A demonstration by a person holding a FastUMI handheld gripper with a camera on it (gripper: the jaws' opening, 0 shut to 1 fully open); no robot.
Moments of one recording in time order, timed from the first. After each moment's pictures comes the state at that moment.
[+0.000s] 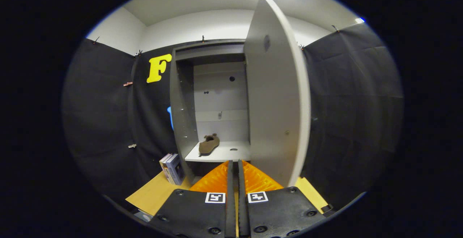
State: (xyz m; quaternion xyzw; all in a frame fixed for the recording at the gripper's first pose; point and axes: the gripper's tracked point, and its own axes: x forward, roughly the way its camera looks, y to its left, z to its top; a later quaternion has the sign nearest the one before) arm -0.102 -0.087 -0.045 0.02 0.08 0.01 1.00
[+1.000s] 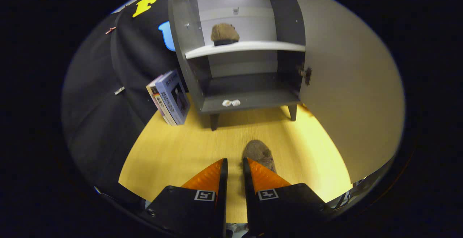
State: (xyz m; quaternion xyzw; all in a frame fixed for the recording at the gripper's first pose) arm -0.041 0.003 -0.411 0.04 0.38 -0.01 0.92
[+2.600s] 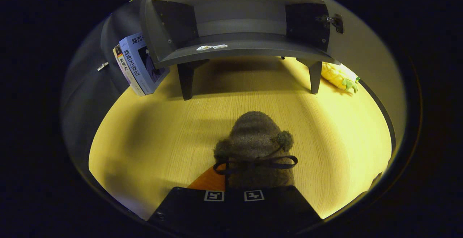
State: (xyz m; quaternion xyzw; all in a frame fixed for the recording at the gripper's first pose) arm 0.015 -0.029 -0.563 0.01 0.43 0.00 0.90
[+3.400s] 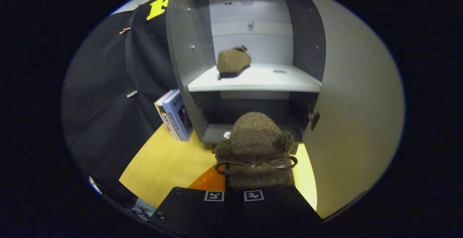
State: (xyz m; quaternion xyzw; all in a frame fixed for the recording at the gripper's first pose) arm 0.033 -0.017 -0.271 0.00 0.30 0.08 0.95
